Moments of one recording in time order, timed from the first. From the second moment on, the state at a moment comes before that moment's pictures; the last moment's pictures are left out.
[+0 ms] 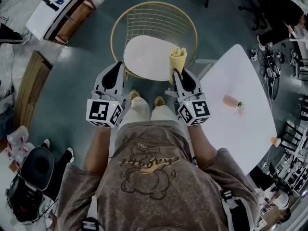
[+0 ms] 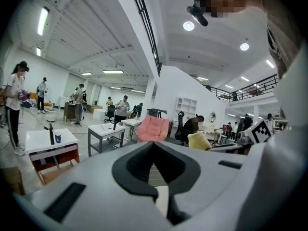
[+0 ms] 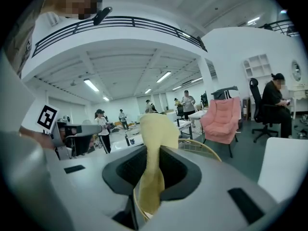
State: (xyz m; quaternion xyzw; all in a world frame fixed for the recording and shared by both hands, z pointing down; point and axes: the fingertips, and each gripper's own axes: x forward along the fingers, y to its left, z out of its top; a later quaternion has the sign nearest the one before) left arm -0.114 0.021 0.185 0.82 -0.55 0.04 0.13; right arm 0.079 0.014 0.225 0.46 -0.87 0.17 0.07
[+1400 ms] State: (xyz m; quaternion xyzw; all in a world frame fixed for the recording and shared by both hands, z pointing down) left arm -0.090 -0.089 0.368 0.84 -0.51 0.05 0.19; right arm 0.111 -0.085 0.421 0.55 -0.80 0.22 0.10
